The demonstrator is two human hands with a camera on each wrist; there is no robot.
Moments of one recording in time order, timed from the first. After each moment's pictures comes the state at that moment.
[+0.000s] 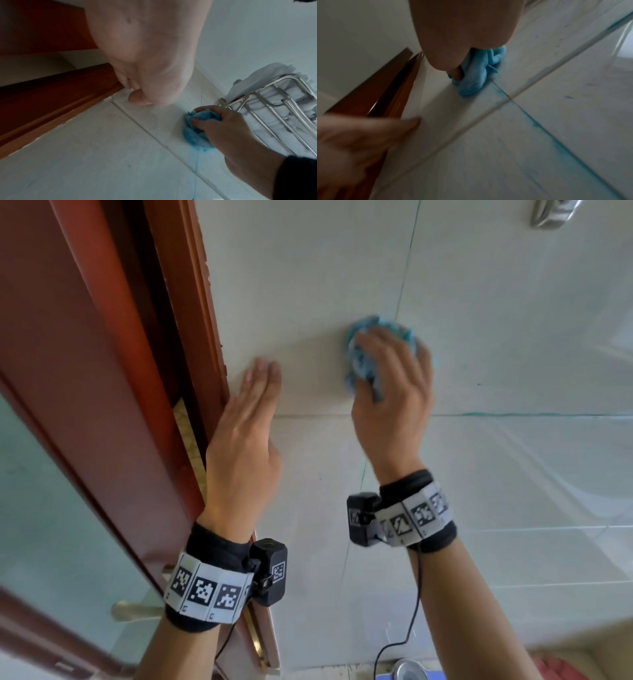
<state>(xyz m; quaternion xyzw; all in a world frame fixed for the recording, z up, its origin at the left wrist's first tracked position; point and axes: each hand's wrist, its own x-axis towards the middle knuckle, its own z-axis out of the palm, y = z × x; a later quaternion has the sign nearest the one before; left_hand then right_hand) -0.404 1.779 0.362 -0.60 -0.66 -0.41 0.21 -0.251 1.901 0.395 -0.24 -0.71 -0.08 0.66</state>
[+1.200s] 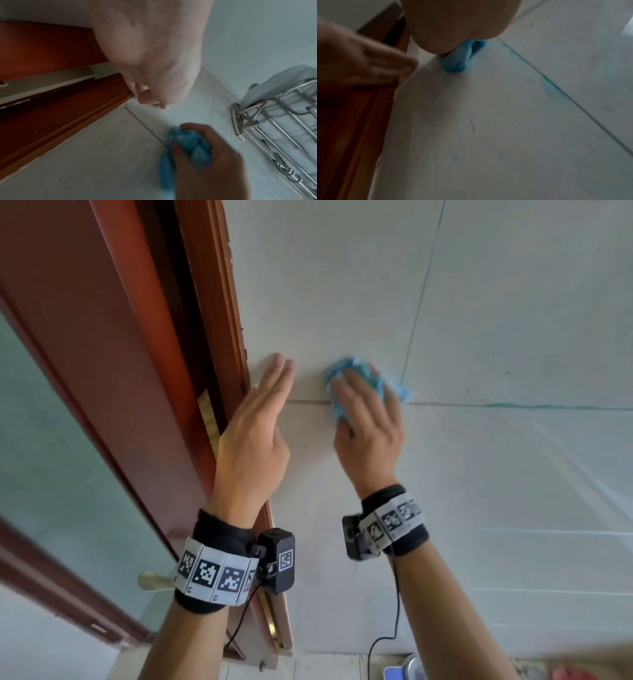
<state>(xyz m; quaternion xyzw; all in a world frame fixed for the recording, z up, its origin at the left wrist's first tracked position) -0.406 1.764 0.360 -0.59 -0.67 -0.43 0.14 -0.282 1.895 0.325 -0.19 -0.73 -0.13 0.65</state>
